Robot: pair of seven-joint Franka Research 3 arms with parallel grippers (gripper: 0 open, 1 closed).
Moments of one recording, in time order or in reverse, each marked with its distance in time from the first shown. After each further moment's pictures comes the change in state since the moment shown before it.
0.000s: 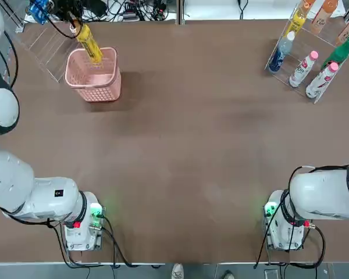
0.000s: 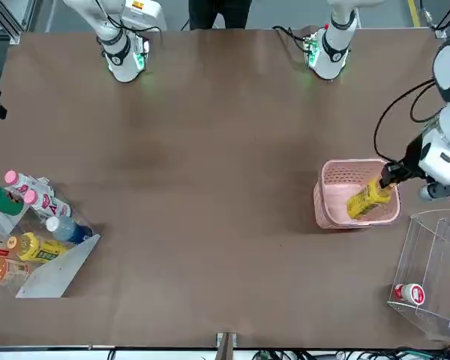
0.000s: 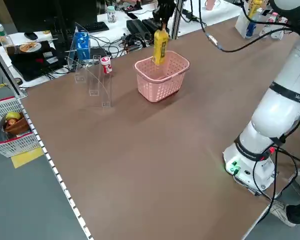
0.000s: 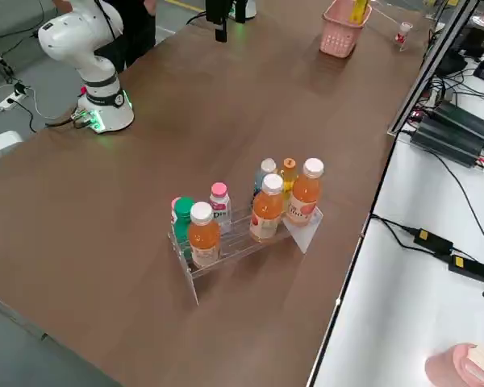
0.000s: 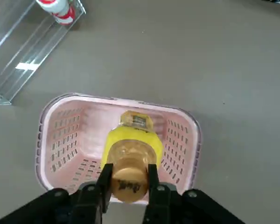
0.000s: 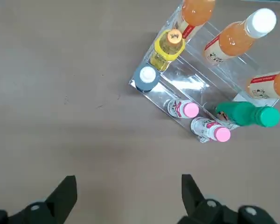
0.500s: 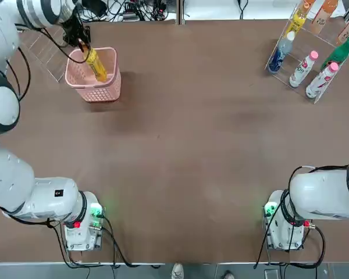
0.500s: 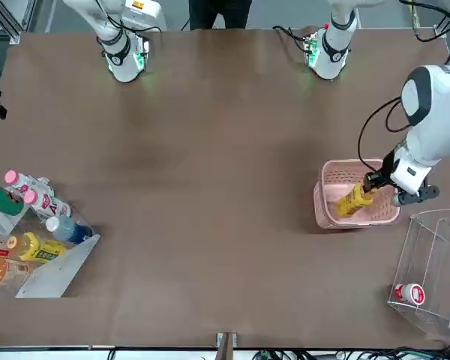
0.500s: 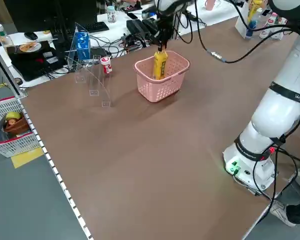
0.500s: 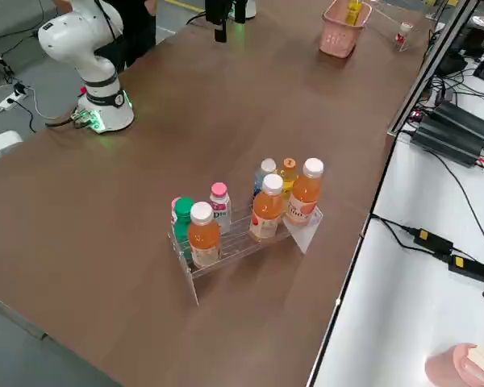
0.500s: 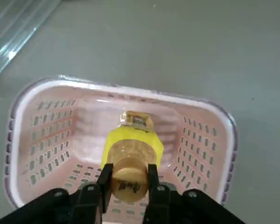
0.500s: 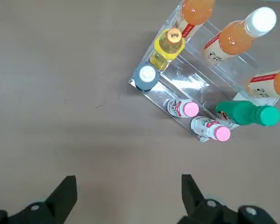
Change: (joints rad) left arm 0.001 0.008 0.007 -0.247 0.000 0.245 0.000; right arm 0.000 0.000 -0.002 -0.001 0.000 -0.002 0.000
